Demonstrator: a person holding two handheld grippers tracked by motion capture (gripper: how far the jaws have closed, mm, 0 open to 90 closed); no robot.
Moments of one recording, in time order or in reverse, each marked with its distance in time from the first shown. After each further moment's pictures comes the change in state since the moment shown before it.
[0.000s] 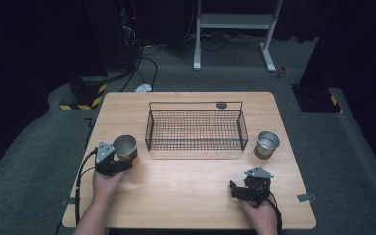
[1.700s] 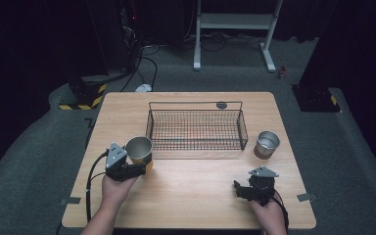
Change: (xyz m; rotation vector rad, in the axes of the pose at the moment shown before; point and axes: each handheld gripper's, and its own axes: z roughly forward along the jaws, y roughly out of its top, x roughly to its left) left arm -0.063 0.037 -0.021 -0.028 -0.107 0.026; right arm -0.016 -0.002 -0.003 0.003 0.019 -0.023
